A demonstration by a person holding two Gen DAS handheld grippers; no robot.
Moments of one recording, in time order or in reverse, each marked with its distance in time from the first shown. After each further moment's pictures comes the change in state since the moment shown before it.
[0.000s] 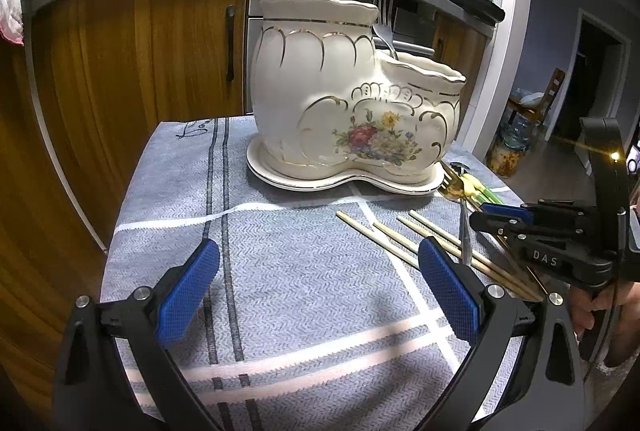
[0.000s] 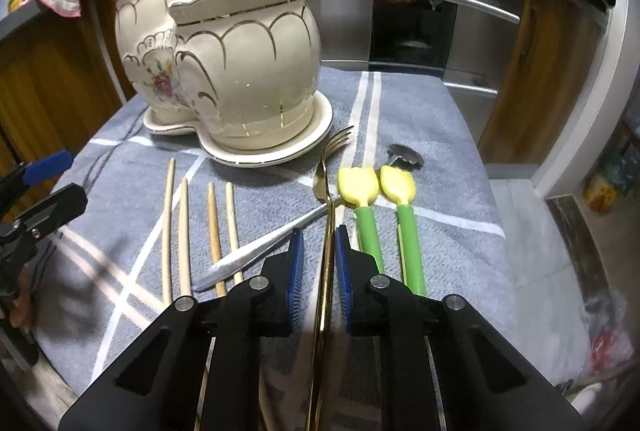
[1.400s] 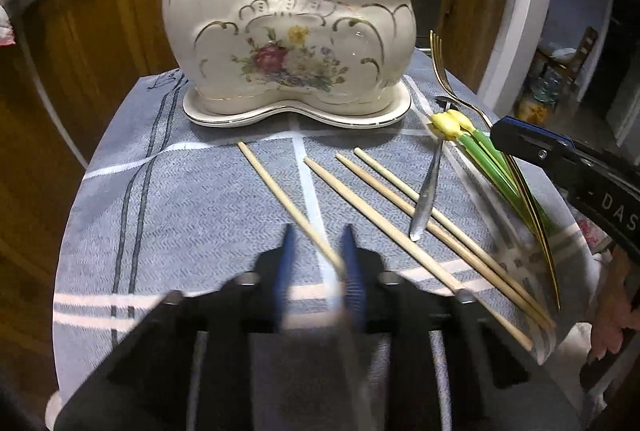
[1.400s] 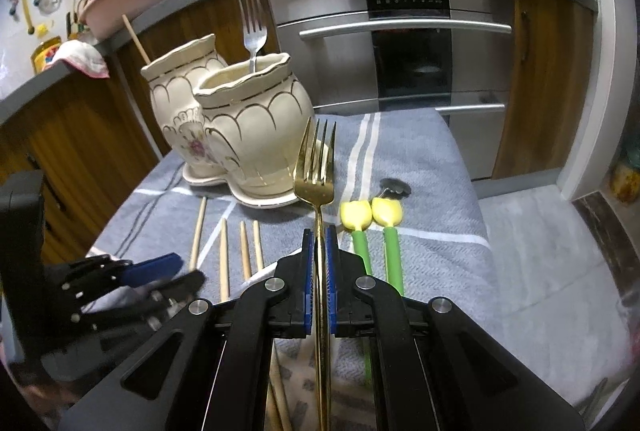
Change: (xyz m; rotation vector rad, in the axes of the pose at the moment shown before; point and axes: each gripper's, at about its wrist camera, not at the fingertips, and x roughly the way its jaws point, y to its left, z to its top) left arm 0.027 -0.074 -0.009 0.010 0.226 0.117; right arm -0.044 -0.024 -0.003 0.088 -0.155 0.144
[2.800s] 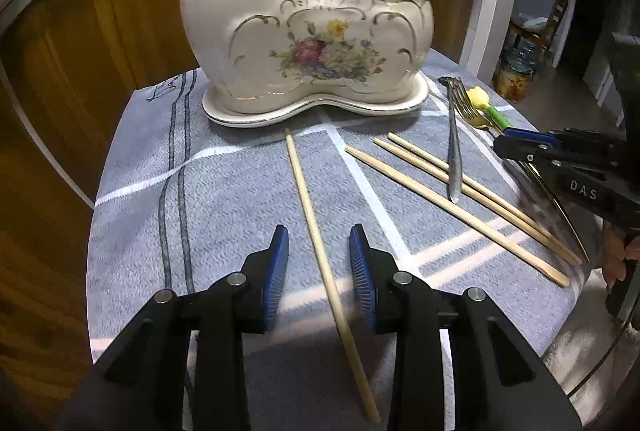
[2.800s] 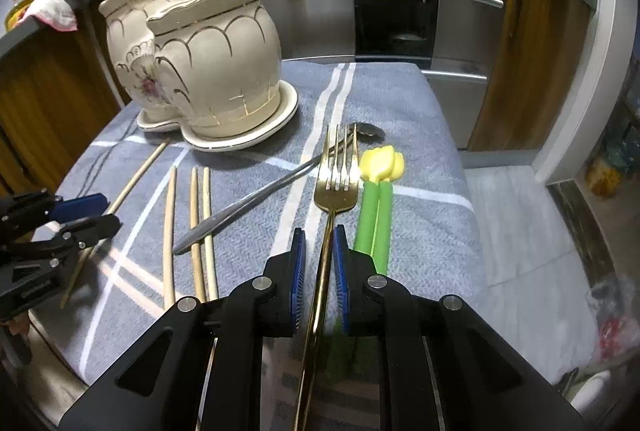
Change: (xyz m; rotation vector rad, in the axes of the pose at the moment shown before) left arm 0.000 0.039 -0.001 0.131 0.008 -0.048; right arm 0.030 -0.004 -0.016 -0.052 0.150 -0.142
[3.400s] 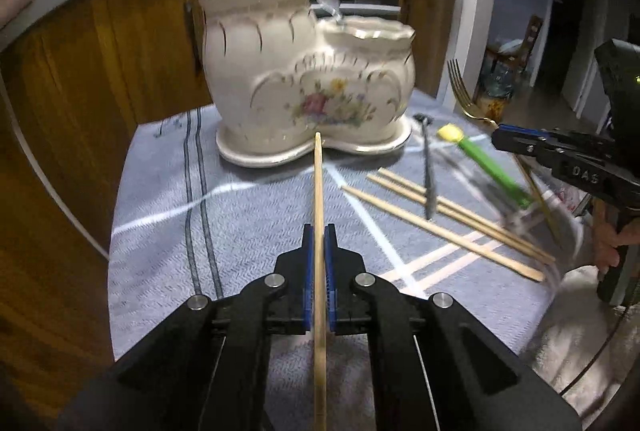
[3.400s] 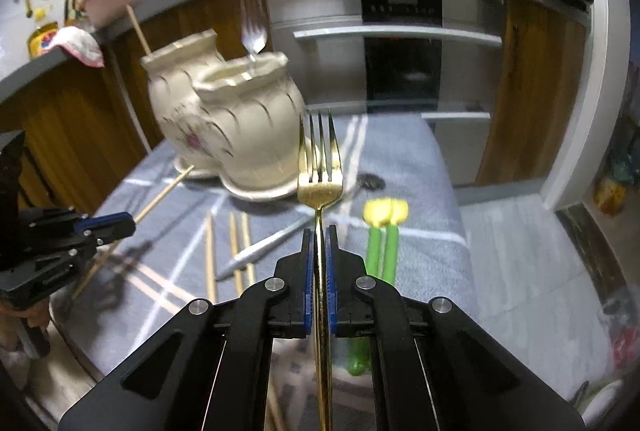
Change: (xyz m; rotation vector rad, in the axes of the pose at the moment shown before) left arm -0.038 0.017 -0.004 0.036 -0.157 -0.081; right arm -0.052 0.007 0.004 0.001 -0.186 0.070
